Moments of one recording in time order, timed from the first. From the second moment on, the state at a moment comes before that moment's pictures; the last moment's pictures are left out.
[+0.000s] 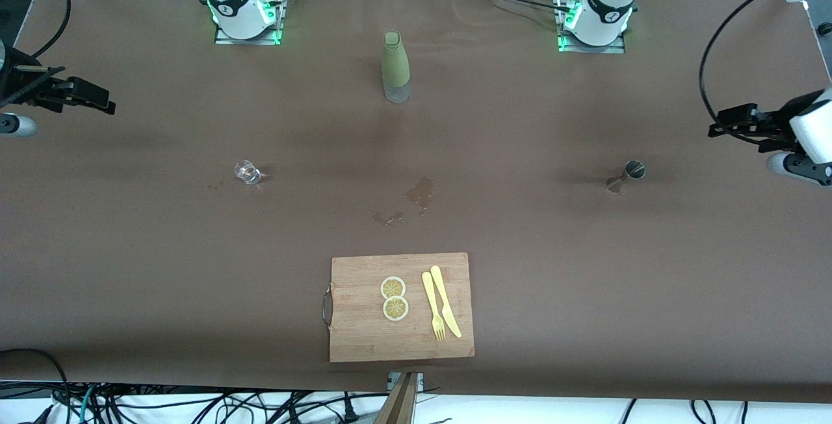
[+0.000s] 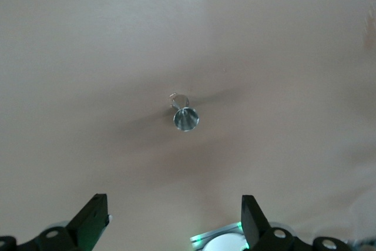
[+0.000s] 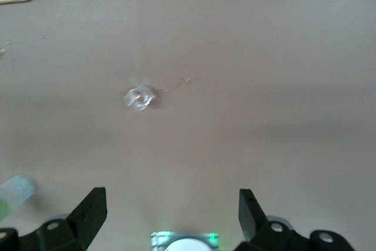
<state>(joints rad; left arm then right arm) 0.02 0.26 0.13 -1.39 -0.11 1.36 0.48 0.03 0.02 -0.11 -1.68 0.06 1.51 -0.04</state>
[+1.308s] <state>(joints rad) 0.21 0.58 0.55 -1.80 -0.82 1.26 2.21 -0.18 0.22 -0.18 -1.80 0.51 1.54 -1.41</state>
